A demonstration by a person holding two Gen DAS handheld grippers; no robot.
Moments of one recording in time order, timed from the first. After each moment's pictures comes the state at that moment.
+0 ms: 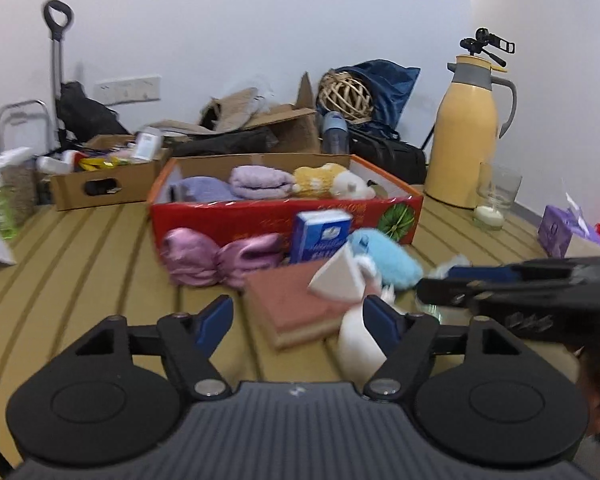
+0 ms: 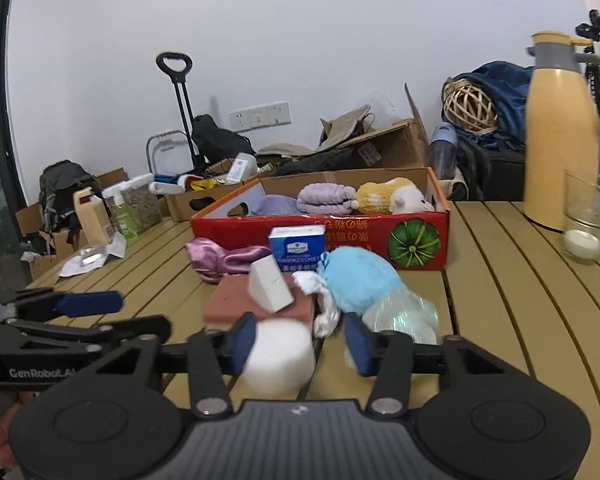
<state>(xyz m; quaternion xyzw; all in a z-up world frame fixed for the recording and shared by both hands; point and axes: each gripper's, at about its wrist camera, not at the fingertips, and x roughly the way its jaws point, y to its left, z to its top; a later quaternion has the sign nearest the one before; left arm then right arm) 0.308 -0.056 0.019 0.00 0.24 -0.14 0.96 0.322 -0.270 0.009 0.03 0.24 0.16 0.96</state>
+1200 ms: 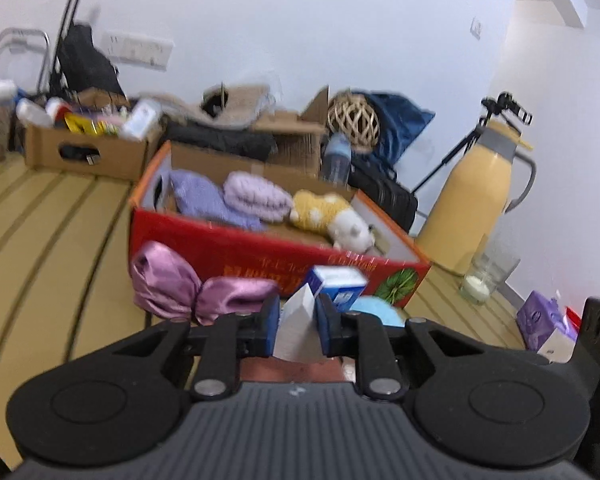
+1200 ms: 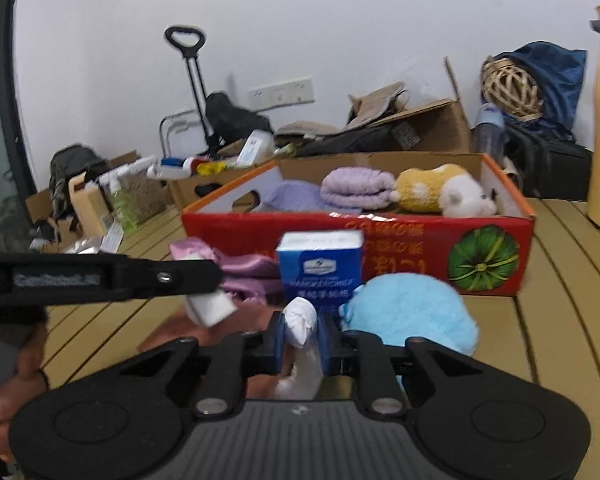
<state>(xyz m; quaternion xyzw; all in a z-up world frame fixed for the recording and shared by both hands) 0.358 -0.019 0.030 -0.13 0.24 -0.16 0.95 0.389 -0.247 -0.008 0.05 0.25 0.20 0.95</state>
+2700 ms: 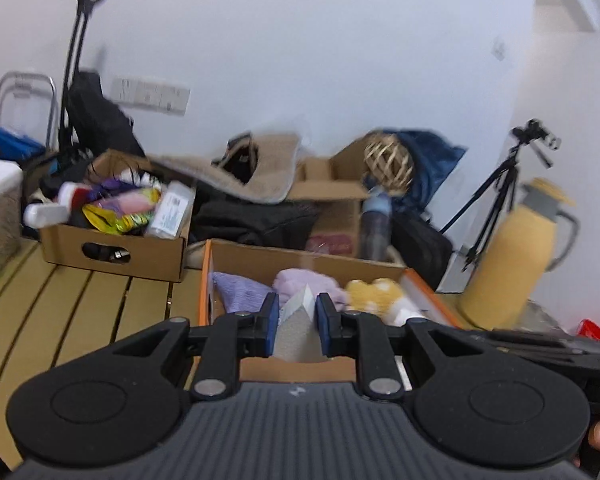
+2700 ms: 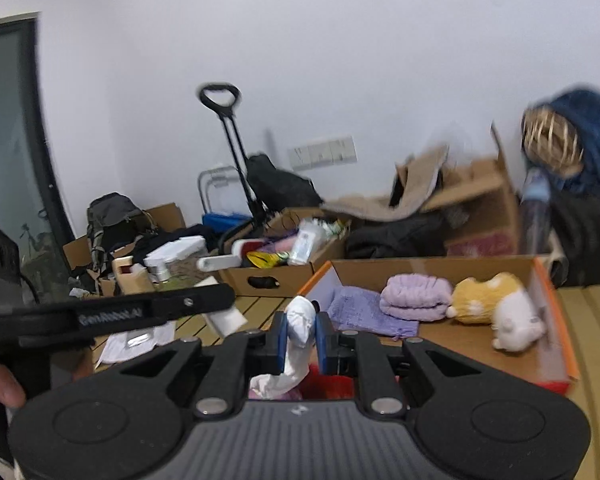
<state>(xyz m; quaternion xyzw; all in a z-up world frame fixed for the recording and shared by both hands) 0.478 0.029 0.094 -0.11 0.23 -0.14 0.96 0.473 -0.207 0.097 0.09 0.24 0.26 0.93</state>
